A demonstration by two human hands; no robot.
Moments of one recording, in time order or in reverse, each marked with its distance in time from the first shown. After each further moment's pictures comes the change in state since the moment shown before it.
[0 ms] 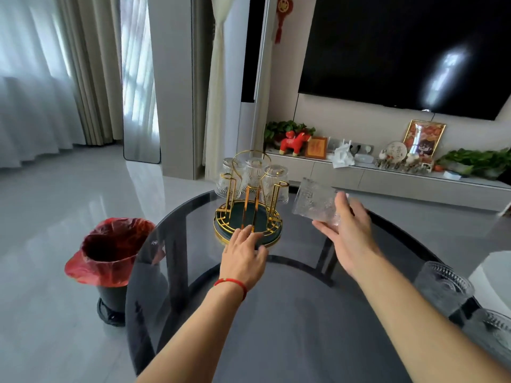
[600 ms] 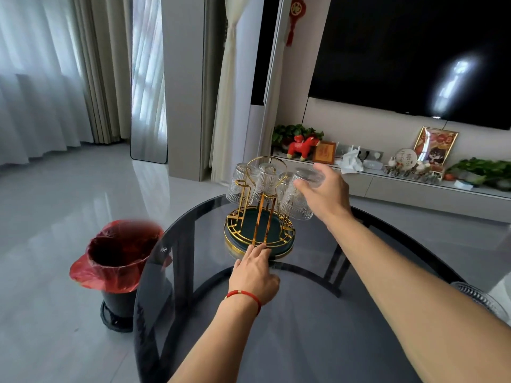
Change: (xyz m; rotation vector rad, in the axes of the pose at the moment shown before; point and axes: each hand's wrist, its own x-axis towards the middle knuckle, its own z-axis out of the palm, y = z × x) left_hand 0.009 -0.011 -0.004 0.145 -0.189 -0.011; right_hand 0.063 -0.011 0.093 -0.895 -0.017 -0.436
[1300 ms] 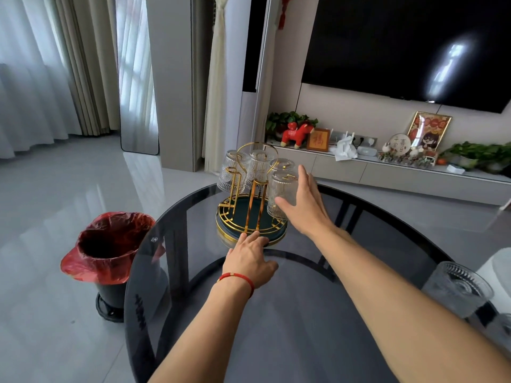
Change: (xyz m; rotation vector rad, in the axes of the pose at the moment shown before) left_hand -0.001 0.009 -0.008 0.027 -0.047 0.025; right_hand -0.034 0.032 0.021 -0.165 -0.288 -0.066
